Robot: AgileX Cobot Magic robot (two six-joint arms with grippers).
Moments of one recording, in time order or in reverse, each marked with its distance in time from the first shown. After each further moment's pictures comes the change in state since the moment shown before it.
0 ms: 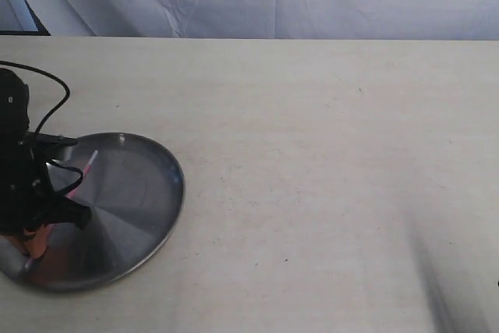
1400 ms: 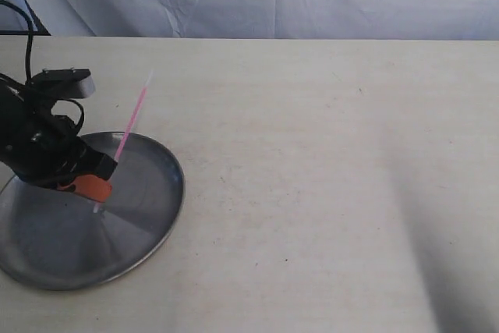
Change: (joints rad) left arm -0.002 -0.281 0.002 -0.543 -0.029 0.558; right arm 0.000 0.002 0.000 0.534 -0.414 0.617
